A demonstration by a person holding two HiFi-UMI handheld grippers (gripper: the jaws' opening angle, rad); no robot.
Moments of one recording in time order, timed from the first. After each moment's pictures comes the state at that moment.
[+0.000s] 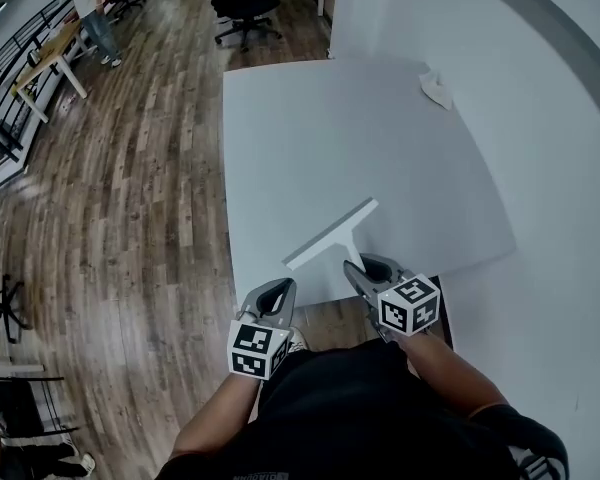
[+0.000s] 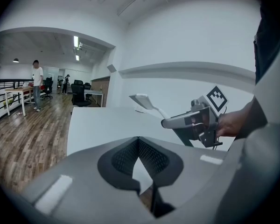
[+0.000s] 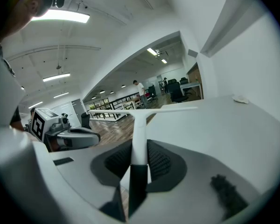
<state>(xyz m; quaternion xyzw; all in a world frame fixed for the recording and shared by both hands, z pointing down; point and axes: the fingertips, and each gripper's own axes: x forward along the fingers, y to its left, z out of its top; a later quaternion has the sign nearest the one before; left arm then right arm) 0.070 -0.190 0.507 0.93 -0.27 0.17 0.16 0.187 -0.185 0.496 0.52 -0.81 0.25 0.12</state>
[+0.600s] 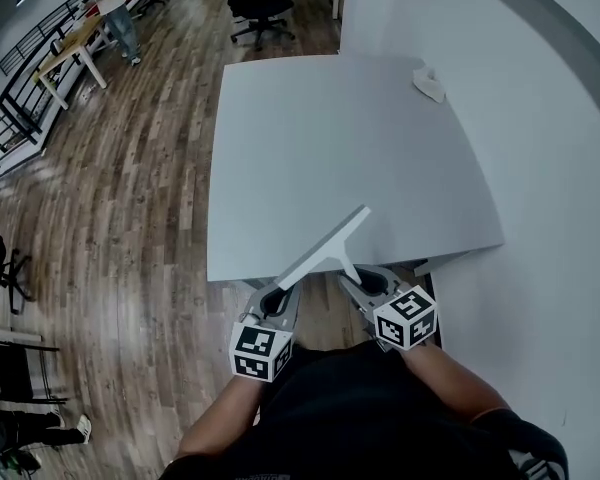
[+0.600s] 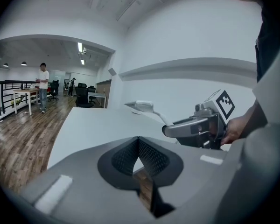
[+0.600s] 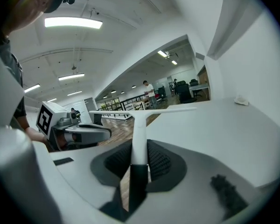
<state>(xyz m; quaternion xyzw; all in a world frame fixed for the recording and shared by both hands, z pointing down) 0.145 -0.063 0.510 0.92 -0.31 0.15 0.16 0.233 -0.051 0.507 0.47 -0.85 0.22 0.11</state>
